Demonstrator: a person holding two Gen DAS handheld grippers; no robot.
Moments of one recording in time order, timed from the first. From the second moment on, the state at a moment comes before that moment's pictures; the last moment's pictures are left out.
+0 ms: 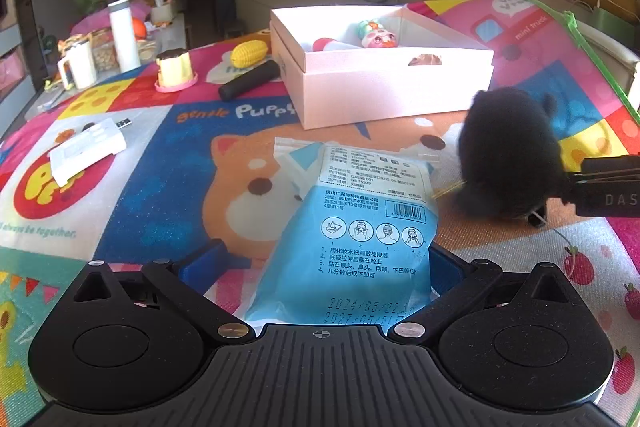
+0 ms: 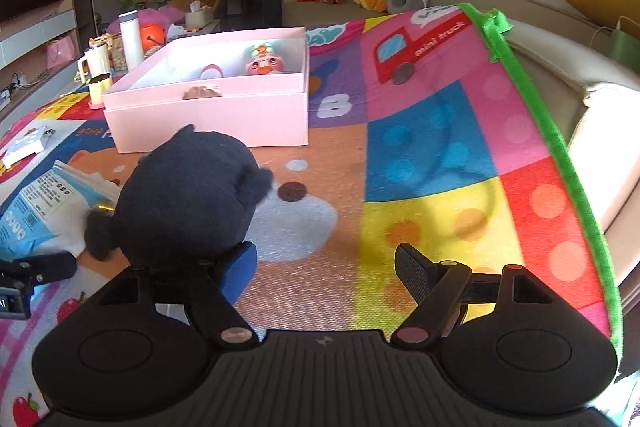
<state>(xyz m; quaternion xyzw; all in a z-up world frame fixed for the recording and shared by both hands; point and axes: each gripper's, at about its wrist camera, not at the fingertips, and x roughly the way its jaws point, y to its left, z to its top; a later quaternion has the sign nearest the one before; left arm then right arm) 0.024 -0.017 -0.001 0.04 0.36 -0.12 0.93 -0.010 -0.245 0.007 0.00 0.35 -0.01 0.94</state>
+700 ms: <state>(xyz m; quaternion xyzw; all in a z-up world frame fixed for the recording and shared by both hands) 0.023 -0.018 -0.001 0.04 0.36 -0.12 0.93 -0.002 -0.187 0.067 -0.03 0.25 0.10 0.96</state>
